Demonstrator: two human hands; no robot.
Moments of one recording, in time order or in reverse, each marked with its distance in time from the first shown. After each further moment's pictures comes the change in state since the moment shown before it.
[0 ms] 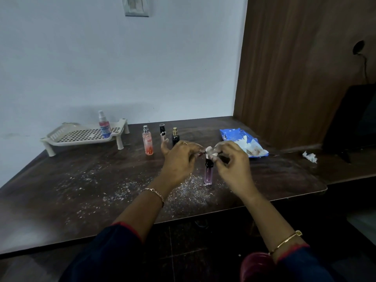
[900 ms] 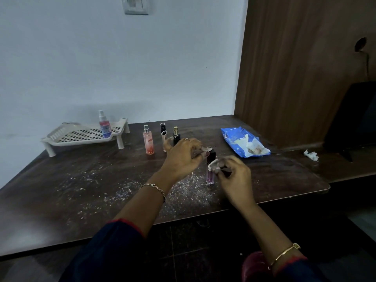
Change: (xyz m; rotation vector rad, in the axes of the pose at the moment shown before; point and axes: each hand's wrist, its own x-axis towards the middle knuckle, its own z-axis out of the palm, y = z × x) left_hand 0.009 -0.006 -0.002 -0.027 -0.078 0.036; right_hand -0.030 0.018 0.011 -0.115 0.018 0.085
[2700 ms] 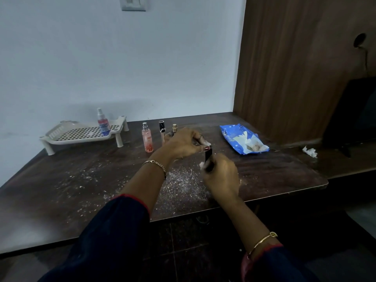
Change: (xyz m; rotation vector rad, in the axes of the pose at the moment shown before) left_hand 0.016 0.033 -0.035 -0.282 -0.270 -0.138; right_hand -0.002 -0.035 0.020 -0.275 0.017 0.139
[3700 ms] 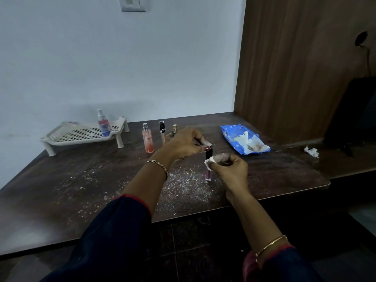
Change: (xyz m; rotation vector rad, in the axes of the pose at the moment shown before) left_hand 0.009 -0.008 0.003 -0.003 -0.010 0.007; right_hand 0.014 0.013 -0.003 0.884 -0.055 0.570
